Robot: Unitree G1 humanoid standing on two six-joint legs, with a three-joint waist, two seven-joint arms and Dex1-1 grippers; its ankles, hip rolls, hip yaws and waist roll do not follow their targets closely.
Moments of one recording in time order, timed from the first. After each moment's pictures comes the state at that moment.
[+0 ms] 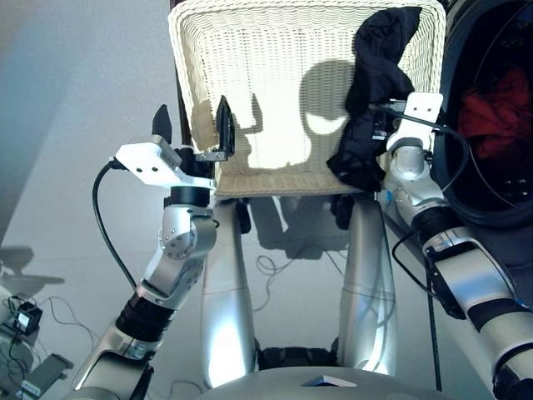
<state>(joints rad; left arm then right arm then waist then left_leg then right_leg) -0.27 0.45 -0.33 -0.25 -0.53 -0.36 0.42 -0.87 -0.40 0.36 0.85 0.41 -0.22 -0.46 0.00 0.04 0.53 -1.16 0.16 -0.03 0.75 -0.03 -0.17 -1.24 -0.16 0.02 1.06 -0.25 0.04</state>
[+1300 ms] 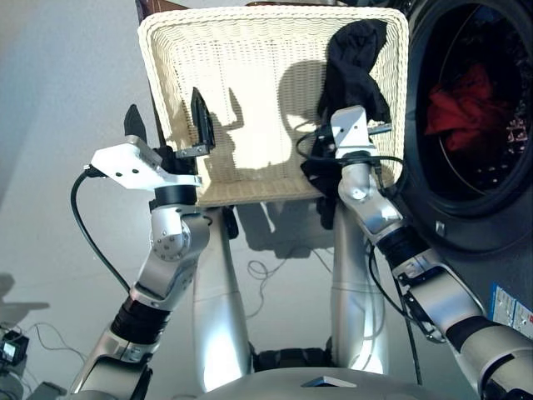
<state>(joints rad) -0.25 0.45 -0.28 -0.29 -0.47 -0.36 0.52 -0.79 -0.28 0.38 0.59 -0.02 -0.07 -0.58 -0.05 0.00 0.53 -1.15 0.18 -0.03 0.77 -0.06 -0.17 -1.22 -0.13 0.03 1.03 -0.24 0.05</state>
